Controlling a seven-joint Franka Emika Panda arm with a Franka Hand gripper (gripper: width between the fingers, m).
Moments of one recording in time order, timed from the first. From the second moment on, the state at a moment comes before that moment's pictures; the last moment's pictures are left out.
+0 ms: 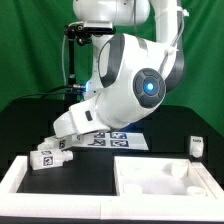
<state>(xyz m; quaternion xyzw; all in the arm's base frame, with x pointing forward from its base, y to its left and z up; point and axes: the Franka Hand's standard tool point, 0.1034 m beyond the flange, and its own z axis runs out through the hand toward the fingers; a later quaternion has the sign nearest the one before) 0.361 -0.083 0.036 0.84 0.25 -0.47 0.08</state>
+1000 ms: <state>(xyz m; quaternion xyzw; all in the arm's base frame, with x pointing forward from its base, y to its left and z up) 0.348 -0.088 0.032 0.86 0.22 -0.44 0.11</state>
